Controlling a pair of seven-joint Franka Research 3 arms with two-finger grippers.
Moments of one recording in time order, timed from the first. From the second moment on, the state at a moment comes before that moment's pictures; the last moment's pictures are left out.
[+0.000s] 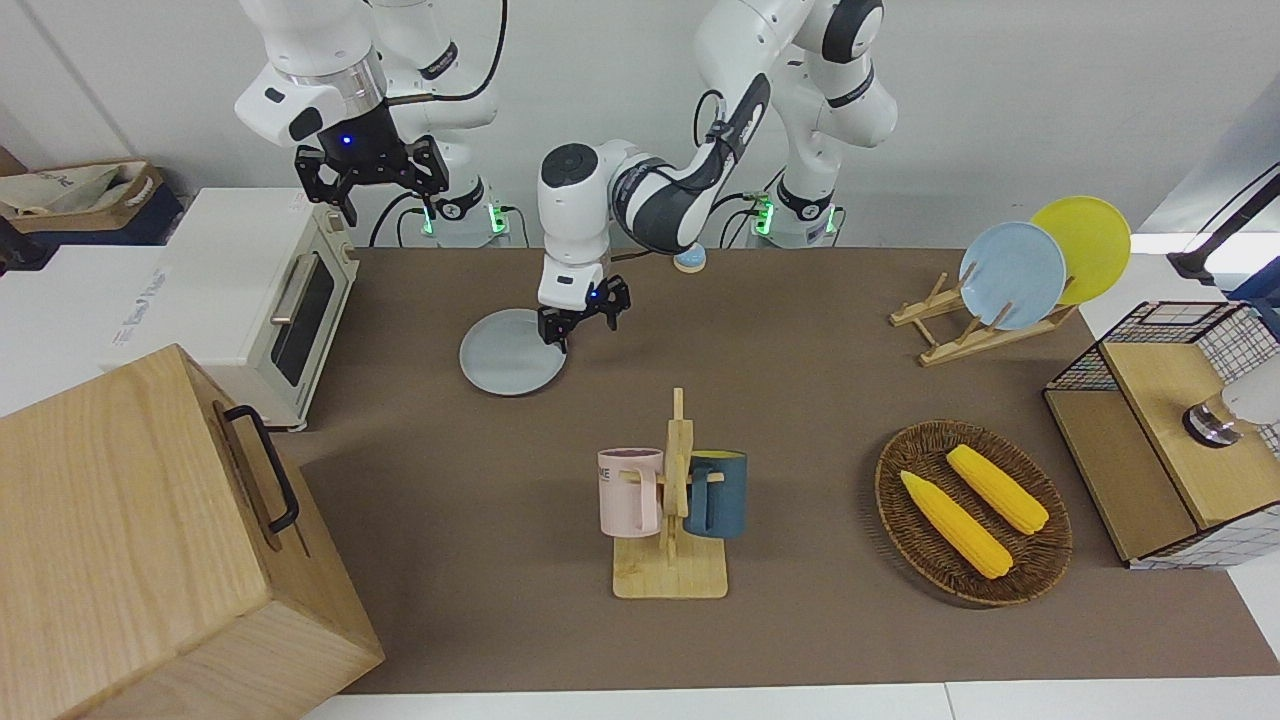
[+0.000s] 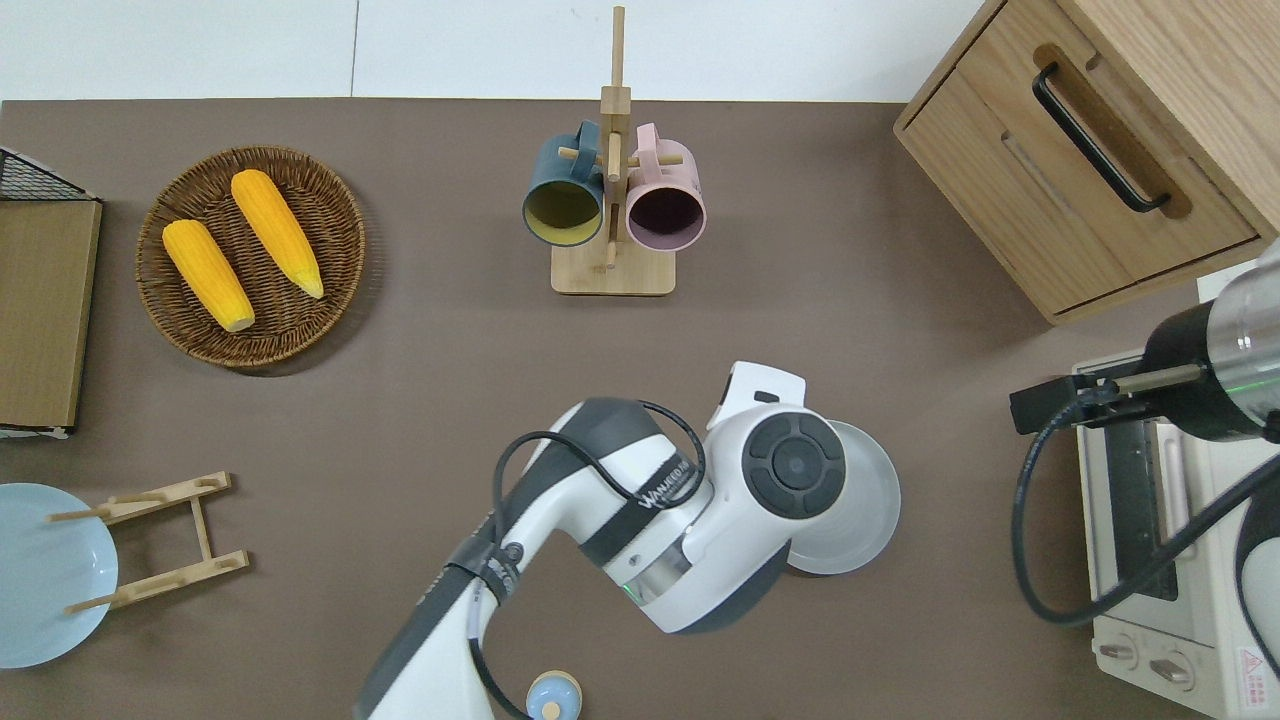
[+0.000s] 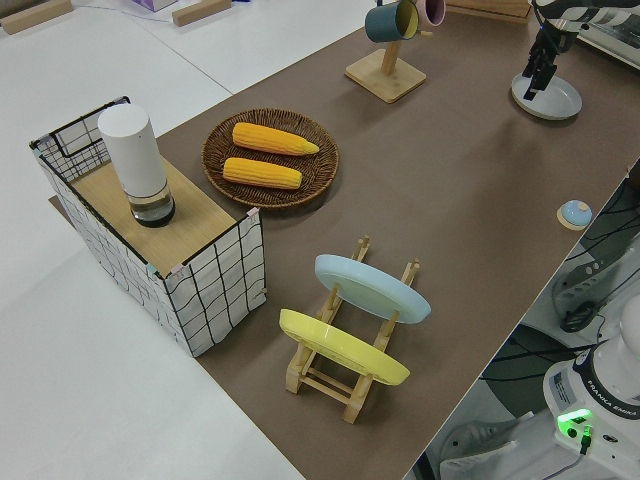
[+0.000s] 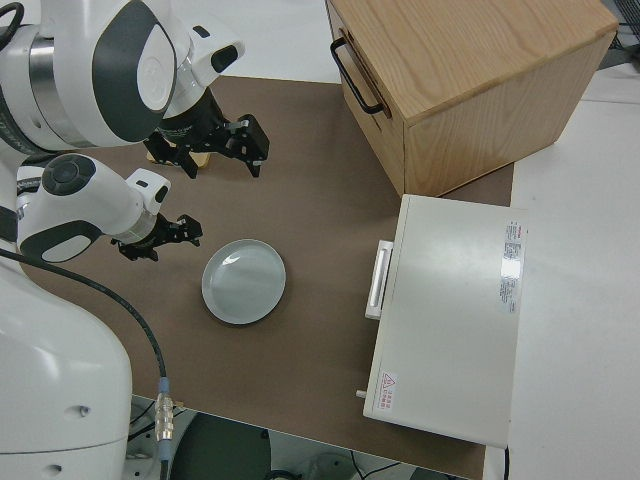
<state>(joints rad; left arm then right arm) -0.70 0.41 -0.13 -1.63 0.08 2.03 -1.31 0.02 -0.01 0.12 -1.47 0.00 1.39 0.03</state>
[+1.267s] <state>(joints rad) -0.14 0.14 -0.13 -1.50 0.08 1.50 -0.34 0.02 -0.01 0.12 -1.47 0.00 1.39 0.03</state>
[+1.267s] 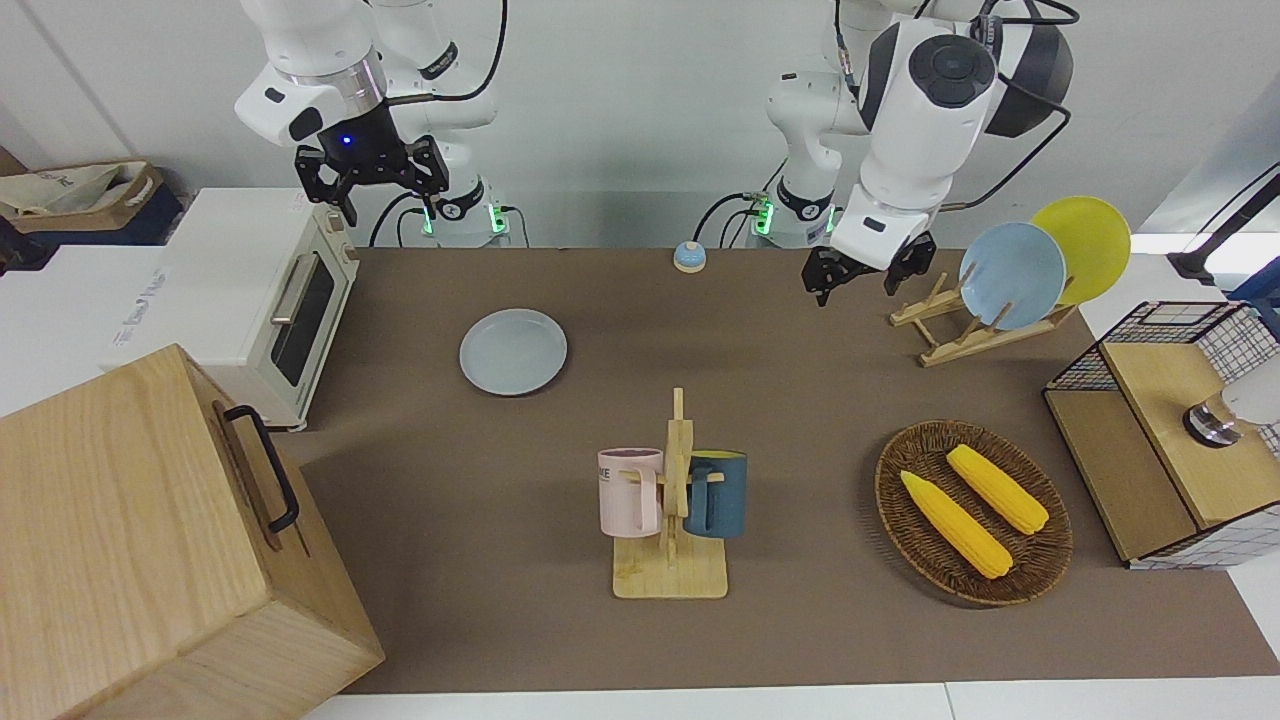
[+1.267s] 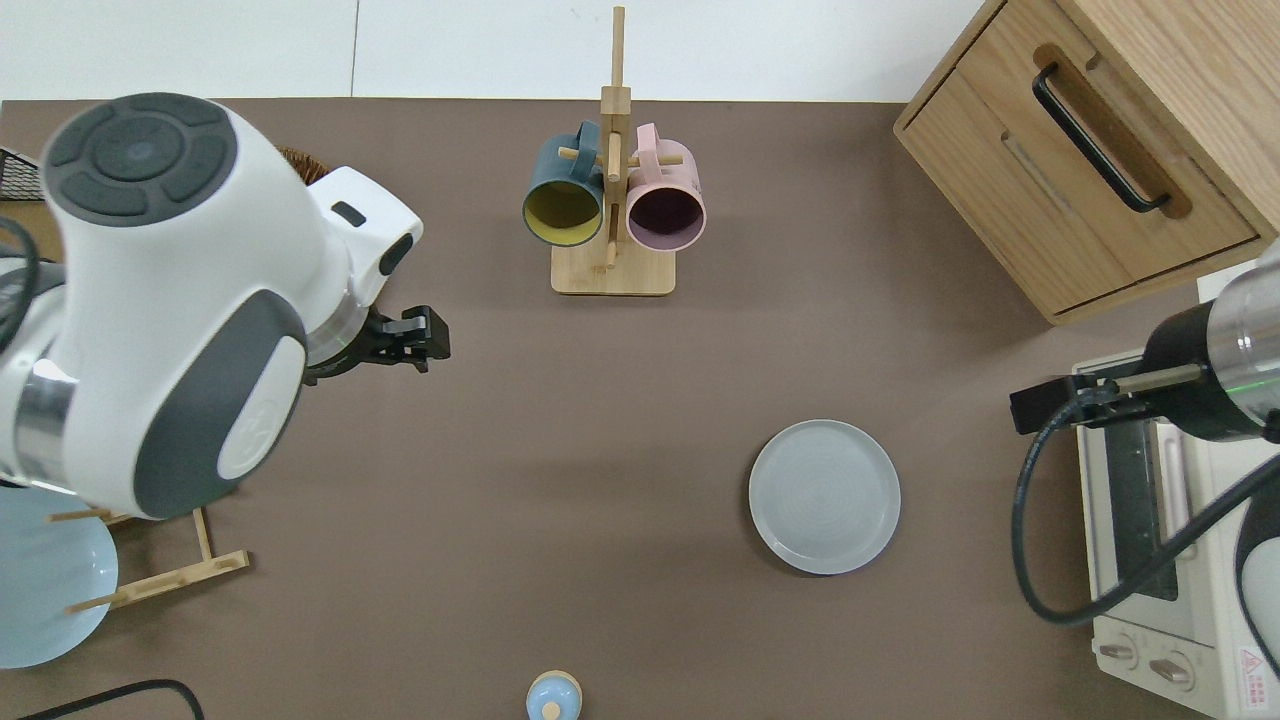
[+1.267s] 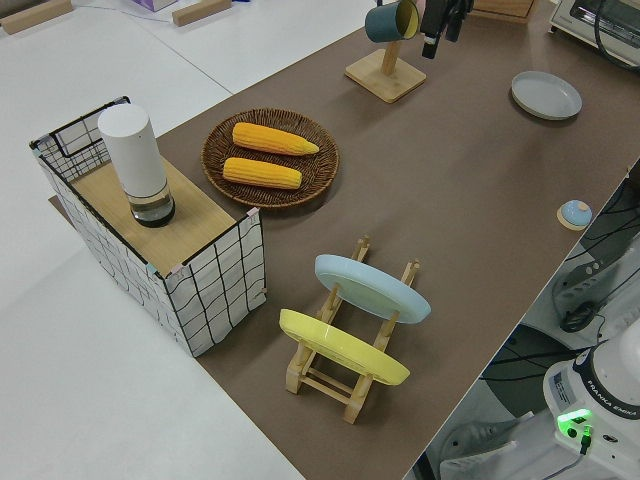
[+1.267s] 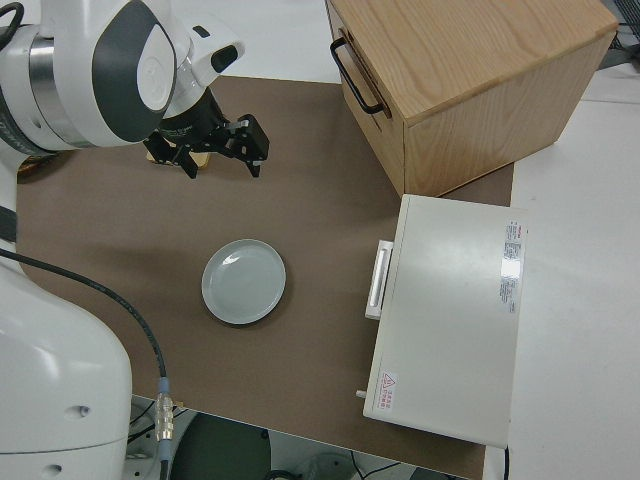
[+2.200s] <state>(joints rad) 0.13 -0.06 -0.11 -1.75 0.04 1.60 0.02 0.02 -0.01 0.12 -1.47 0.00 1.39 0.03</state>
